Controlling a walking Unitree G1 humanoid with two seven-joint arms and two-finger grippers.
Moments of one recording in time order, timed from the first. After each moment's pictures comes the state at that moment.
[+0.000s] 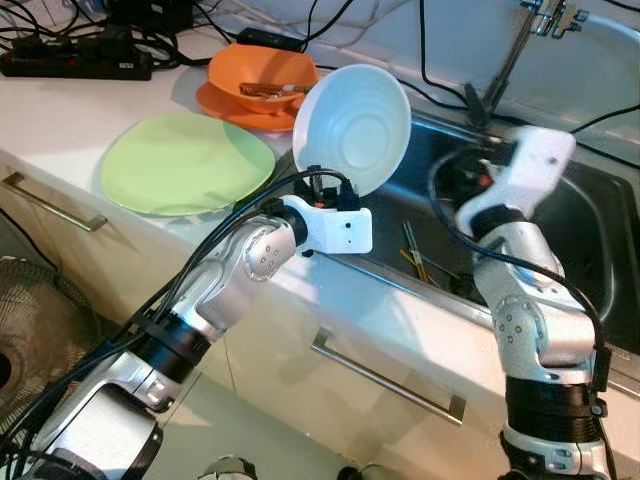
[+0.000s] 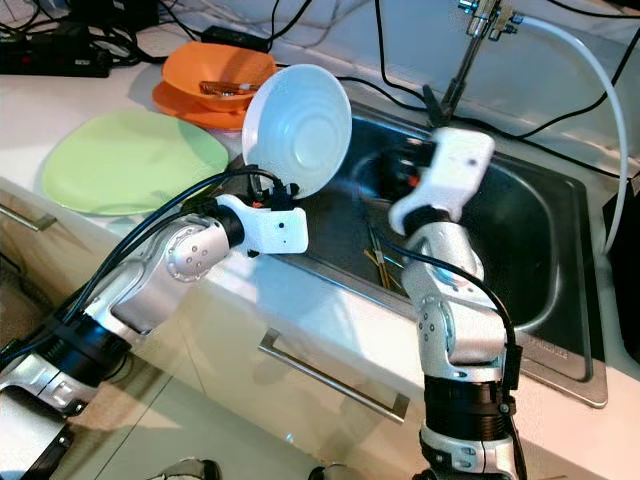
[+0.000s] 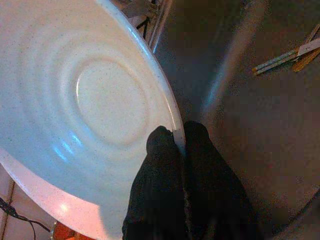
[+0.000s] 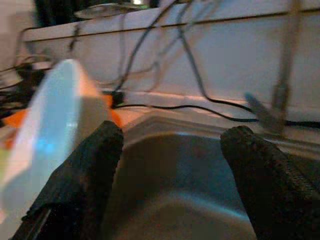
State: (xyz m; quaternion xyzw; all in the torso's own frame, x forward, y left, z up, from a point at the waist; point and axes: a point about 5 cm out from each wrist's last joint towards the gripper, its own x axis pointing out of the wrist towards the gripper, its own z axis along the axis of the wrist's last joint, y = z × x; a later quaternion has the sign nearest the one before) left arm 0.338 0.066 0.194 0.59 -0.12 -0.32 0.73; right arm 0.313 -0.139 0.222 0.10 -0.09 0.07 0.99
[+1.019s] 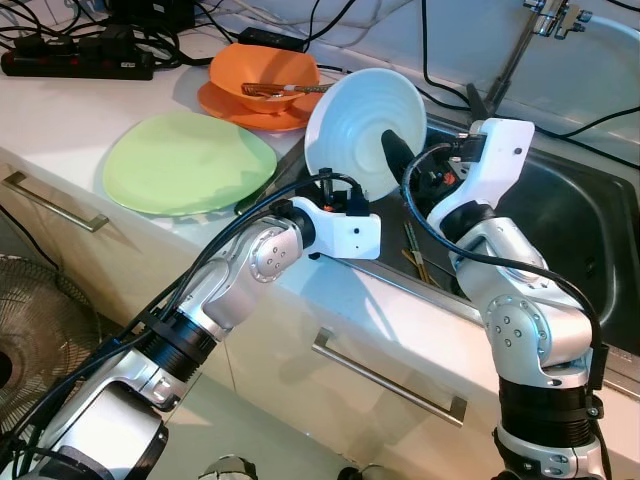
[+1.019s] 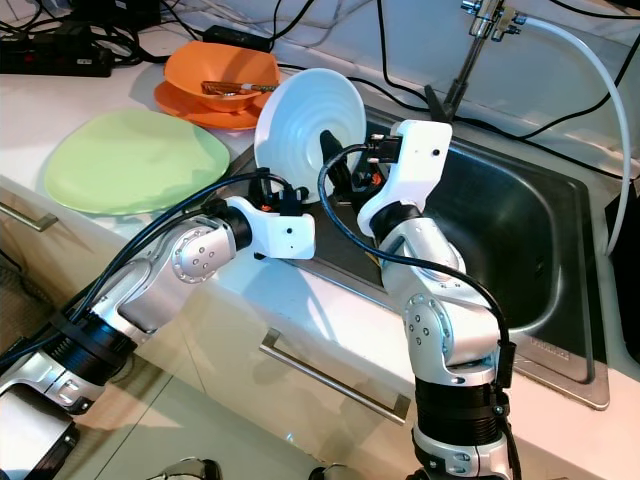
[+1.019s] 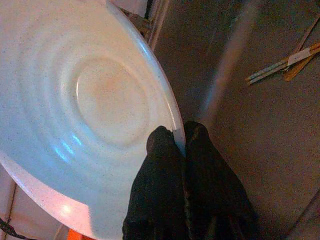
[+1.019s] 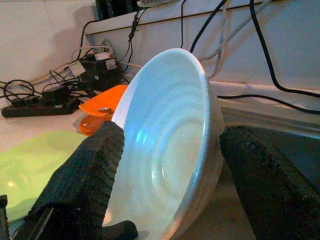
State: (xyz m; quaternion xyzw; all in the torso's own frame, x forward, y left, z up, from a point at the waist) left arm 0.334 0.056 0.194 0.59 -0.14 -0.34 0.72; right arm 0.306 -0.112 0.231 0.13 -0.07 0.16 0.98
